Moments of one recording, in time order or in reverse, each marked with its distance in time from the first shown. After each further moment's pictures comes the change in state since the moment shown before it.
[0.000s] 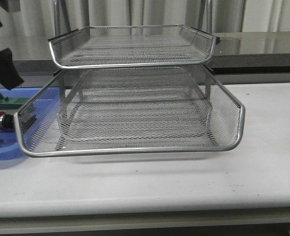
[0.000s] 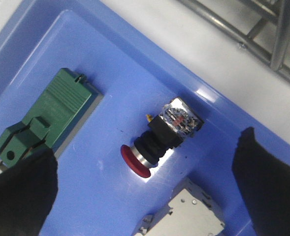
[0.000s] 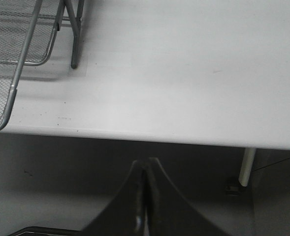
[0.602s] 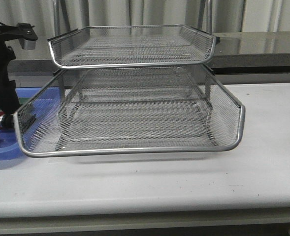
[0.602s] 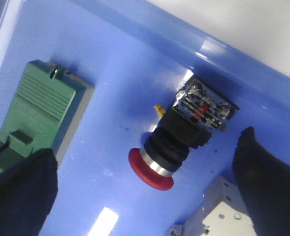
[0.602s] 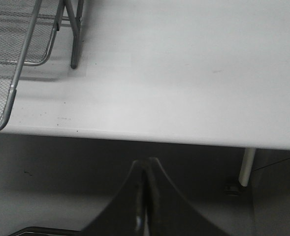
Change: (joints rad) left arm -0.030 0.155 -0.089 0.152 0.018 0.042; right arm 0.000 0.000 0.000 0.000 0.000 0.002
